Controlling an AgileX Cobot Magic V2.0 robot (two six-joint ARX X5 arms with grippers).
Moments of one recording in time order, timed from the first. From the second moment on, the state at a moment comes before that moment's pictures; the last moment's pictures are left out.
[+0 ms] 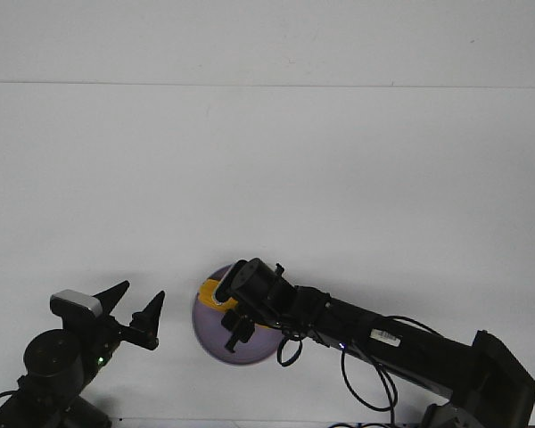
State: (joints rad) left arm -0.49 0.34 0.56 -0.41 -0.07 -0.28; right arm 0.98 1.64 1.10 -0.39 -0.05 0.06
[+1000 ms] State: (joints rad) left arm -0.49 0.34 0.56 -0.41 -0.08 -0.28; right arm 0.78 0.67 0.89 -0.52 0.29 0.00
